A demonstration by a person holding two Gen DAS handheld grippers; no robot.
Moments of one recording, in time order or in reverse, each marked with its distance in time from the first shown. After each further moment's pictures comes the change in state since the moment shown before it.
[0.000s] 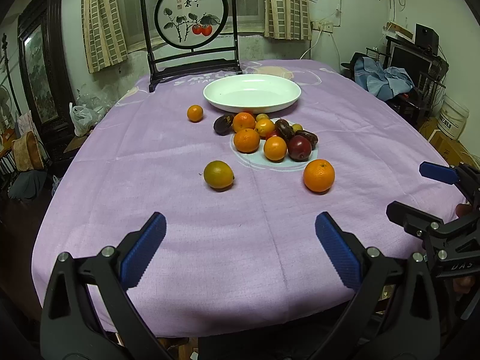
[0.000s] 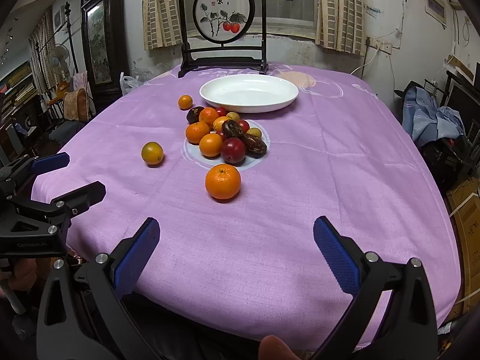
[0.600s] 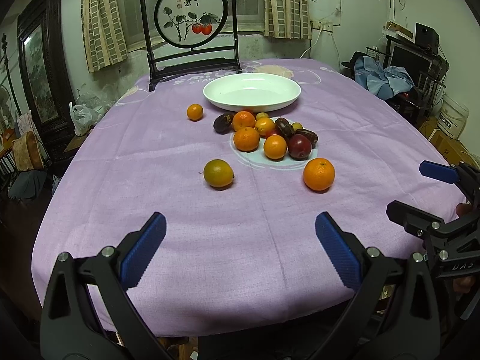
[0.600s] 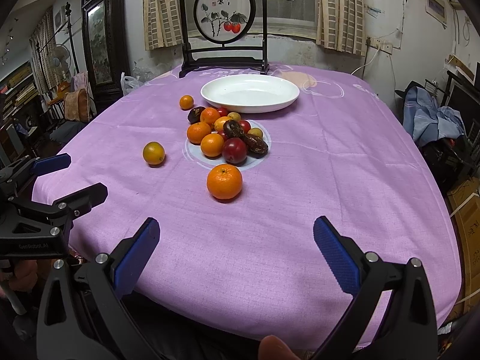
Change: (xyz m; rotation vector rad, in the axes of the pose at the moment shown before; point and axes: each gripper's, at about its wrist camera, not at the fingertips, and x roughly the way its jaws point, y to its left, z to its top) left arm 0.001 -0.003 0.000 0.004 0.002 0.002; right arm -0.001 0.002 0.000 -0.002 0.000 0.003
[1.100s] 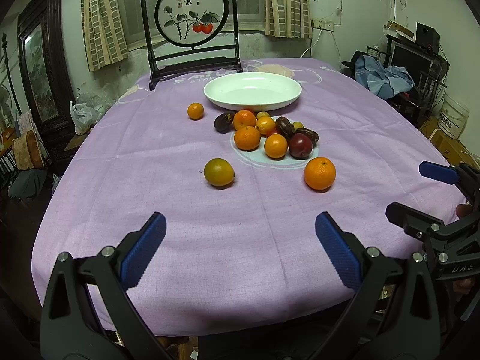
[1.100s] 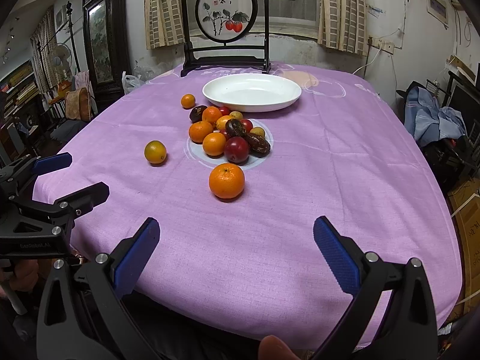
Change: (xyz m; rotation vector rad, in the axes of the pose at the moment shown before) left arm 0.000 0.000 -0.001 0.000 0.000 -0.002; right arm 0.001 0.002 0.000 -0.003 0.001 0.004
